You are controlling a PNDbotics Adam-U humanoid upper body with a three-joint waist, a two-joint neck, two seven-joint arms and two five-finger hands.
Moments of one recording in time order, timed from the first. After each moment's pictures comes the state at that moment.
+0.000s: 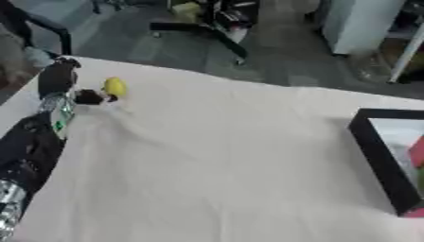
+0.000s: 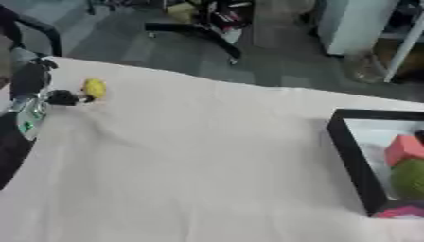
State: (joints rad) left arm -0.83 0.68 0.14 -0.59 -0.89 0.19 0.36; right arm -0.56 -0.49 0.04 -1.55 0.99 0.14 0.10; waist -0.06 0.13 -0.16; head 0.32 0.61
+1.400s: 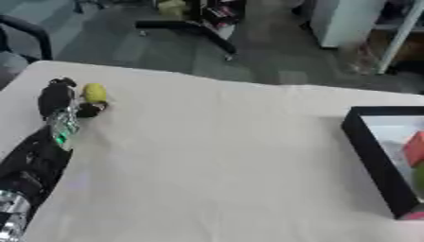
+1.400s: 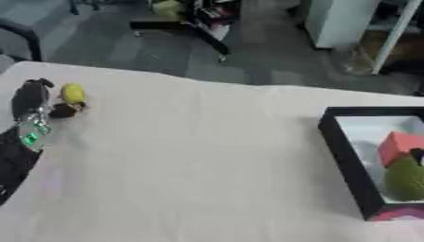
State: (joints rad) left arm -0.88 0.69 0.15 -0.48 -0.72 0.27 0.43; right arm -0.58 -0.47 0.06 -1.55 0.95 0.14 0.10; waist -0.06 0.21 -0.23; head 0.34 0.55
